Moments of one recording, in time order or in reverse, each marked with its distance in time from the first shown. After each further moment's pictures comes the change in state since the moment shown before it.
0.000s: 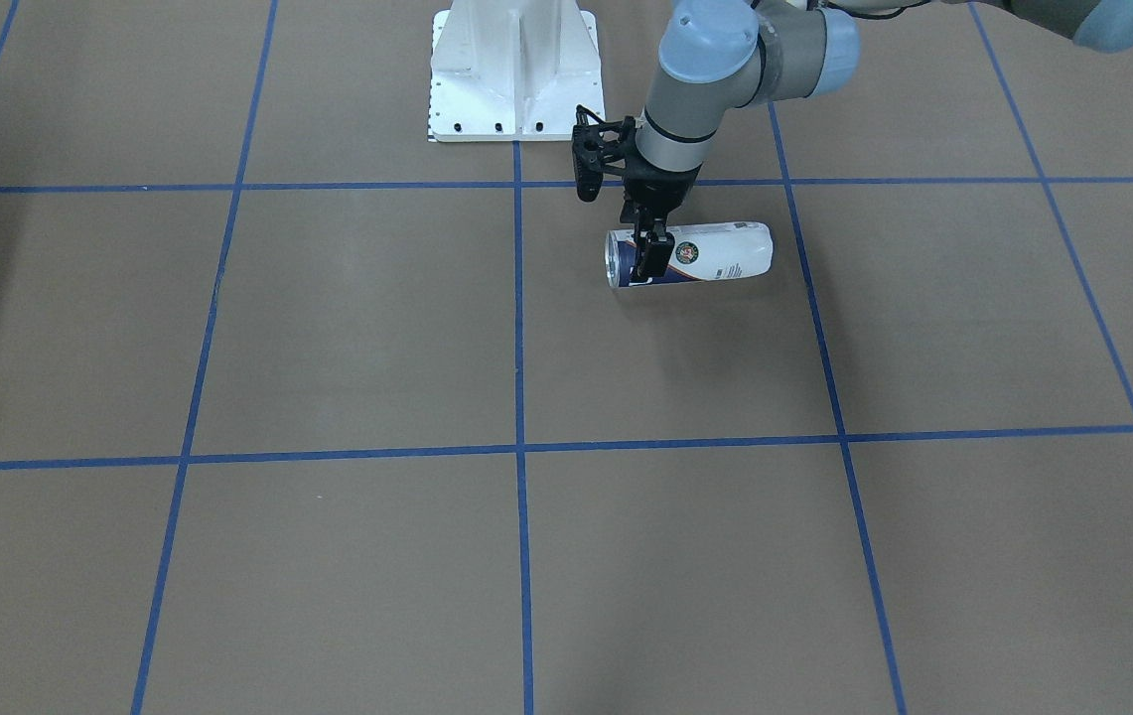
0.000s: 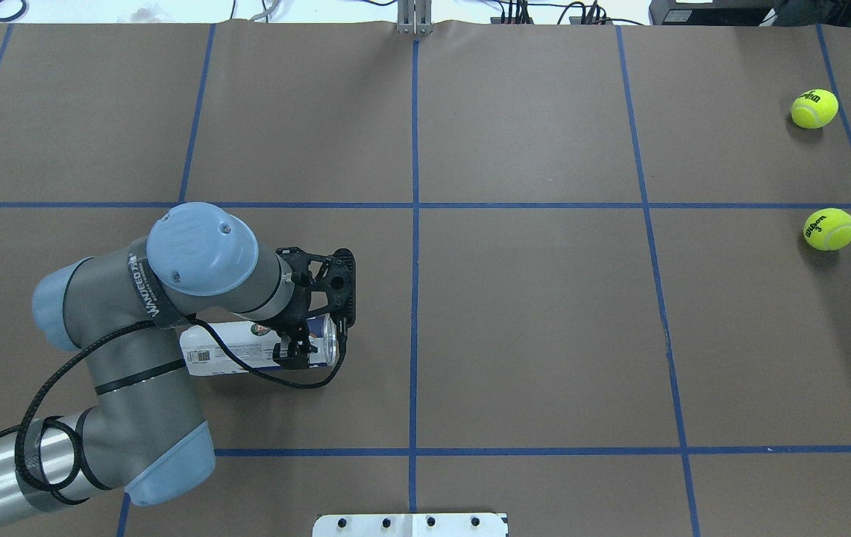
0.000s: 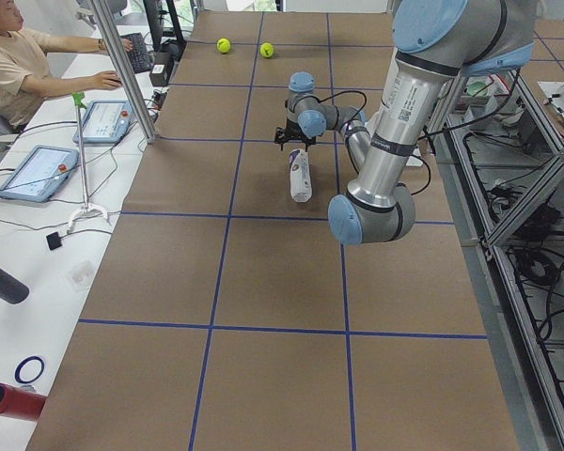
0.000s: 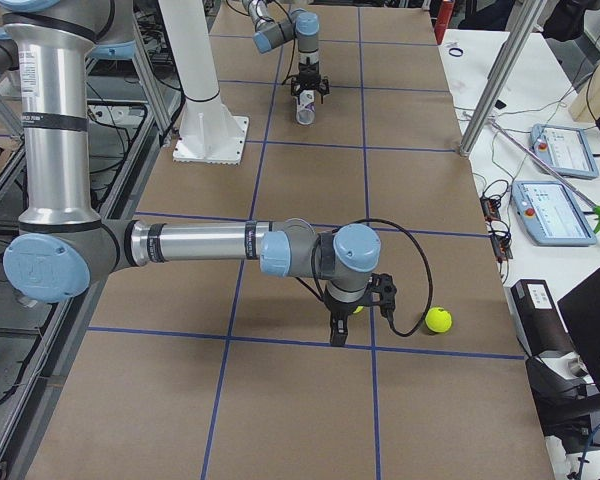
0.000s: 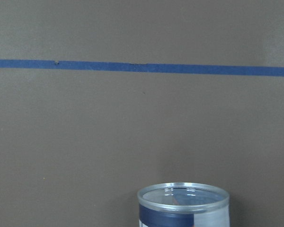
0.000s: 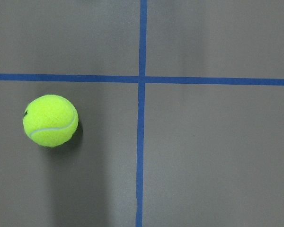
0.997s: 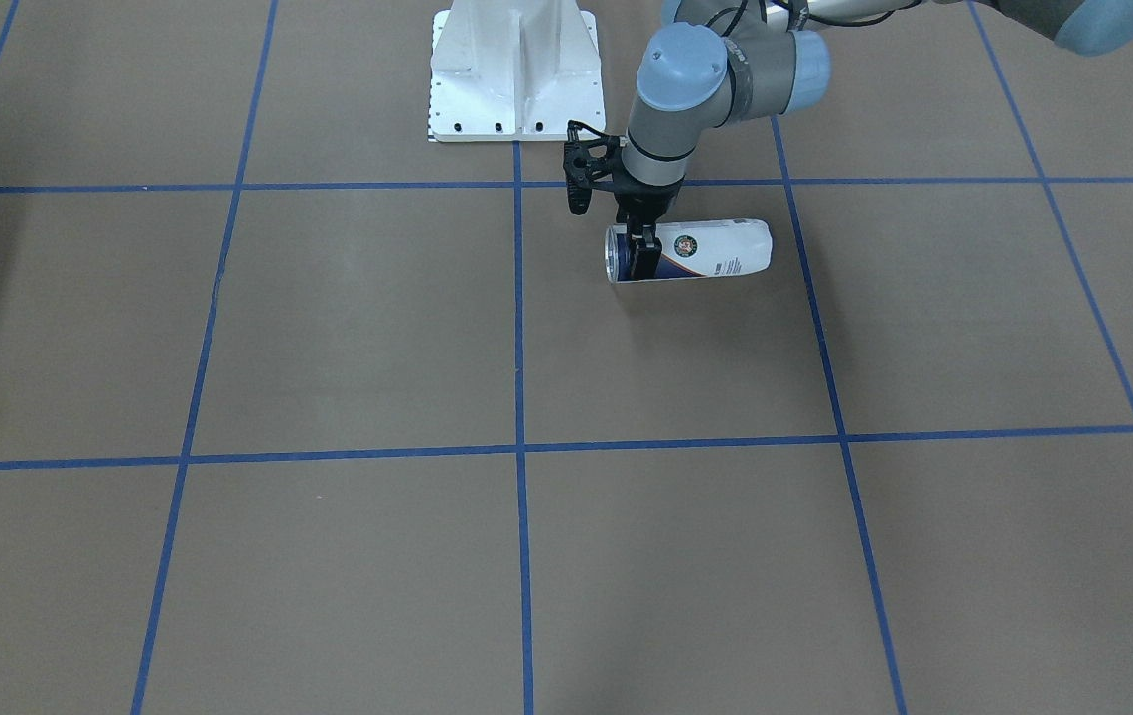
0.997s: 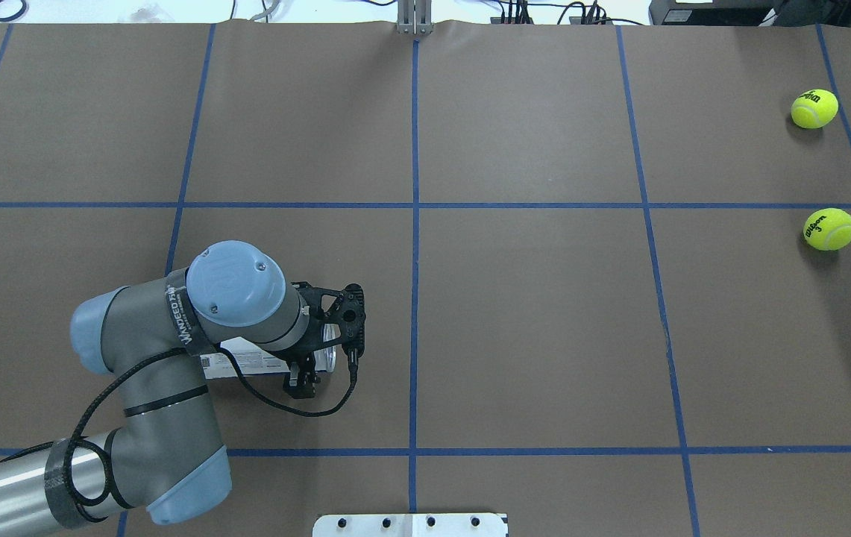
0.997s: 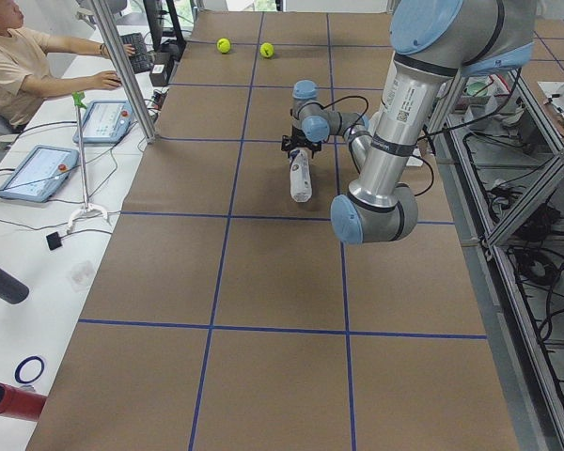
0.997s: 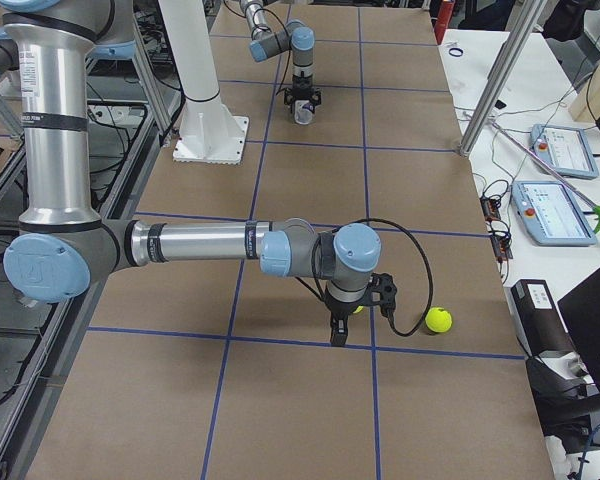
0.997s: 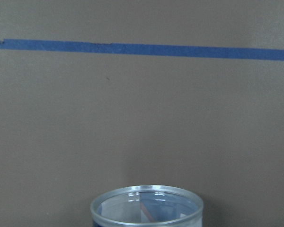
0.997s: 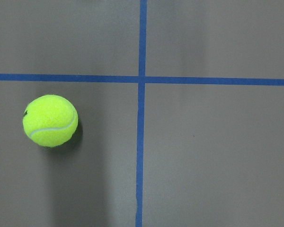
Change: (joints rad) left arm 0.055 -0.003 0.073 -0.007 -0.003 -0.027; right arm 0.001 0.001 0.000 0.000 -0.001 0.000
